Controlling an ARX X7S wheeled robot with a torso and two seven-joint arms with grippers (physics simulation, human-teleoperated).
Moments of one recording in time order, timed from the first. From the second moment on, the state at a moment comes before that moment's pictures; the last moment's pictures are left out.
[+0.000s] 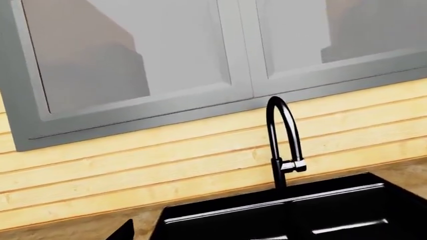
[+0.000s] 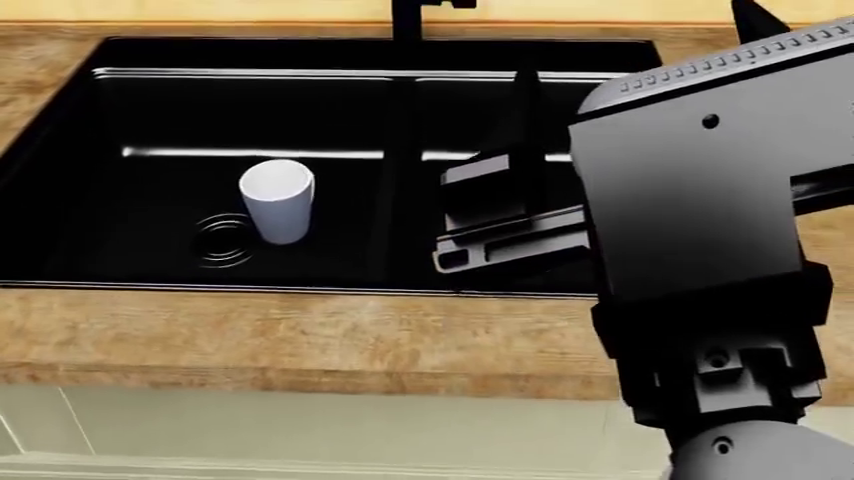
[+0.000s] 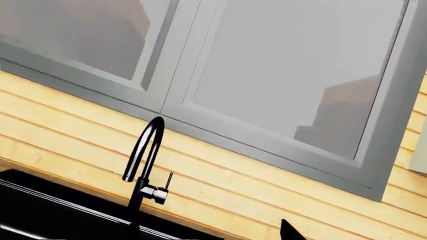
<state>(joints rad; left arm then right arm) -0.88 -0.93 0.08 0.80 -1.48 -0.94 -0.91 1.10 0.60 -0.20 -0.83 1.24 1.31 0.93</state>
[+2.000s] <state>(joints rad) -0.80 -0.95 0.07 0.80 -1.45 -0.90 -0.86 1.14 0.63 -0.28 -0.82 1.28 1.27 0.98</state>
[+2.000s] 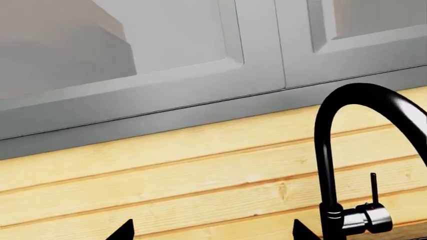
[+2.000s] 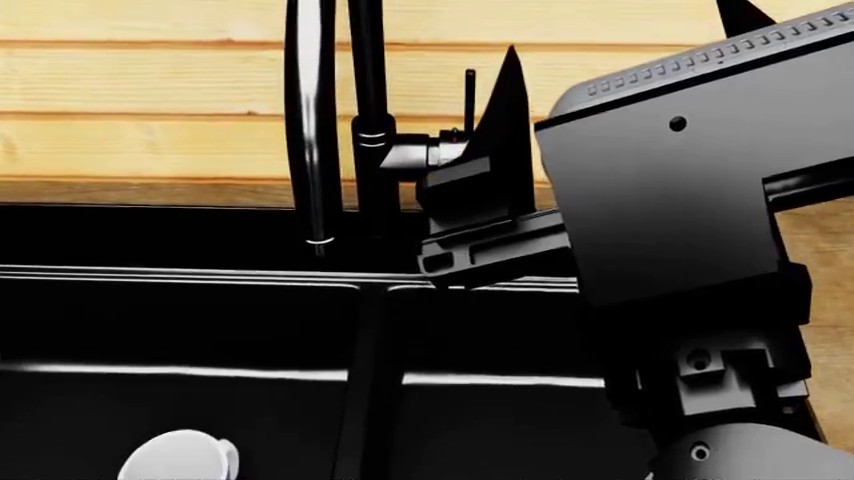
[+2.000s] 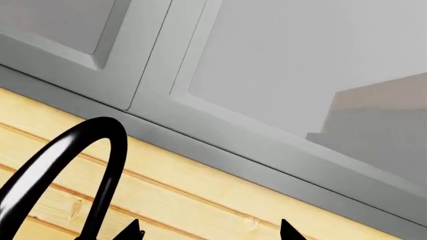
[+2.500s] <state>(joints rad) -0.80 -0.95 0.09 0.80 -1.43 -0.90 -0.87 1.11 0.62 -0.32 -0.69 1.19 1.19 0.87</state>
